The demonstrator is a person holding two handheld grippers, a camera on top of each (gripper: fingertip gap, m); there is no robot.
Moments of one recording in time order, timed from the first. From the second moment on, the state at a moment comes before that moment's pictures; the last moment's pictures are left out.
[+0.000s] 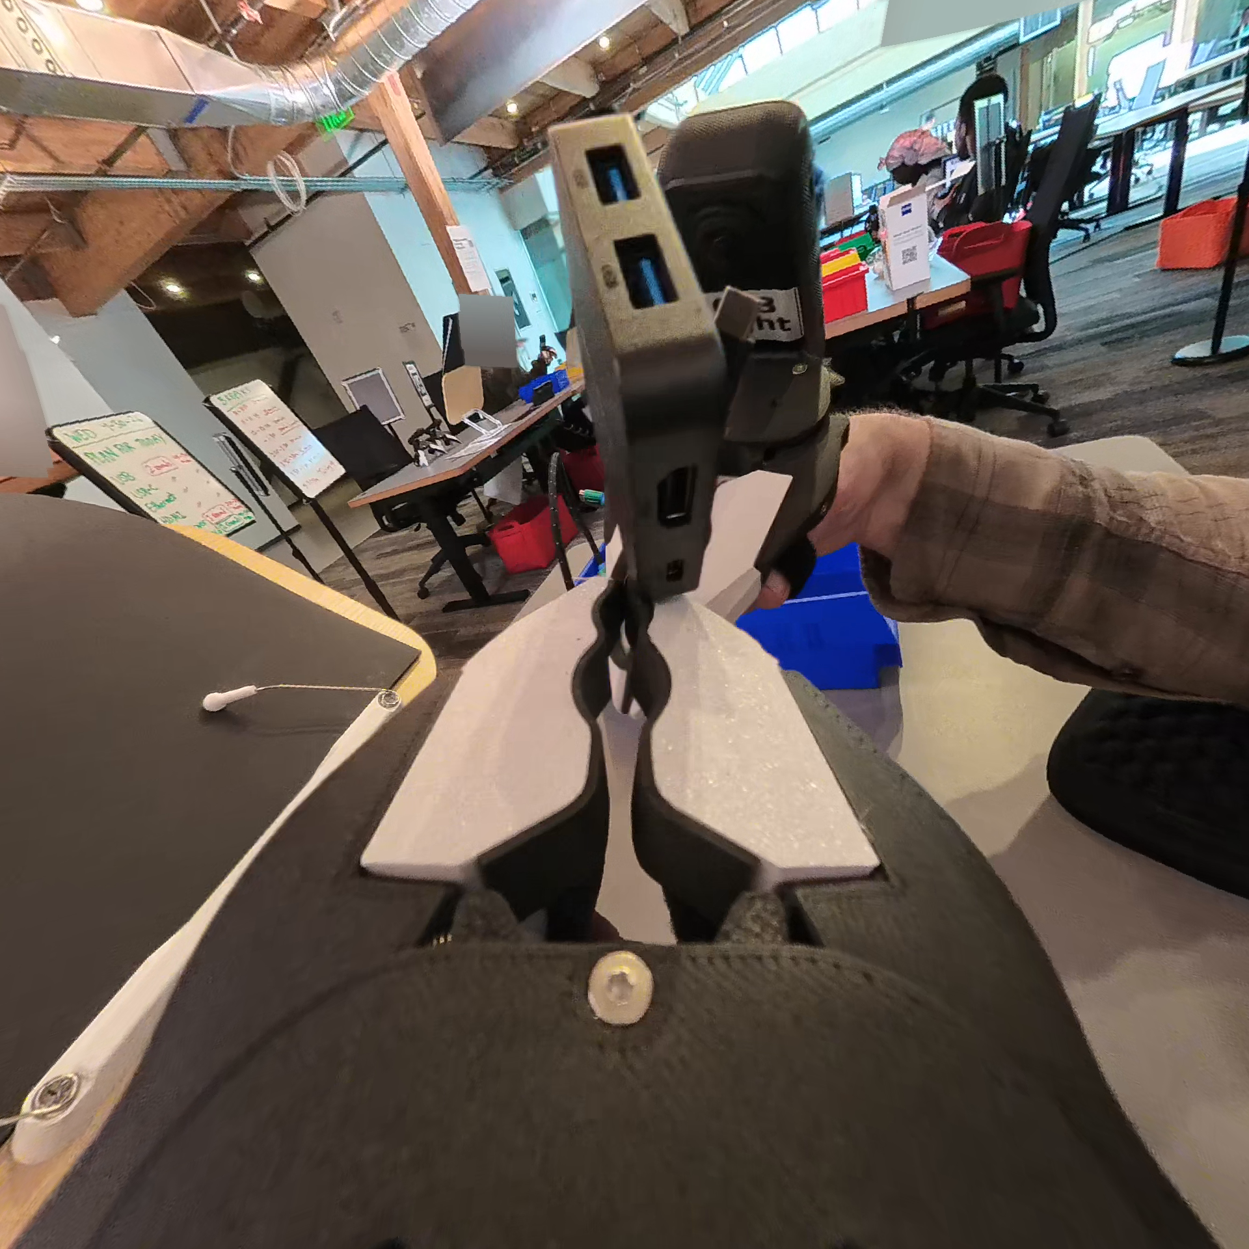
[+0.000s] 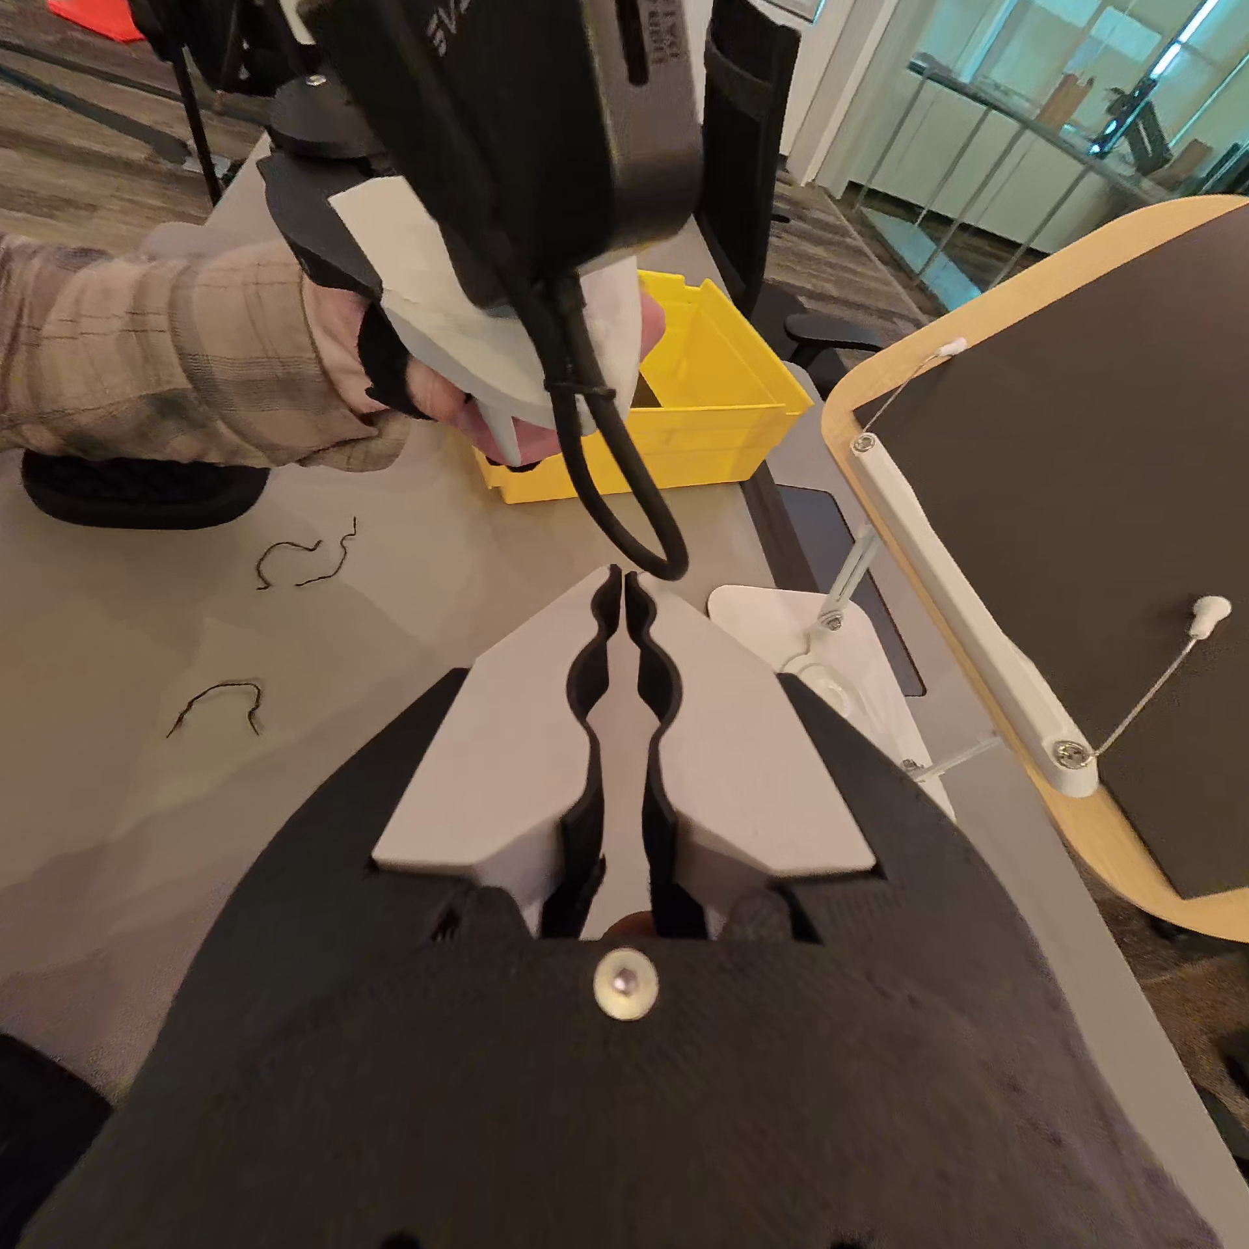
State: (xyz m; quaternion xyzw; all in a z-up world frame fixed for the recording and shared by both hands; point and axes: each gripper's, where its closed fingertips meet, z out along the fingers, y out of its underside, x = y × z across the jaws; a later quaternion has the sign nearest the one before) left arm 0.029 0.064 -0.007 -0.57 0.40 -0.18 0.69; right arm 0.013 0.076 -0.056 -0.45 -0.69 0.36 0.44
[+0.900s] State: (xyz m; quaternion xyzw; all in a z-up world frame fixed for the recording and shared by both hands) left arm 0.057 0.051 -0.045 -0.58 0.50 -0.15 0.62; right arm -0.002 0.077 -0.025 -0.40 -0.64 0.39 0.52
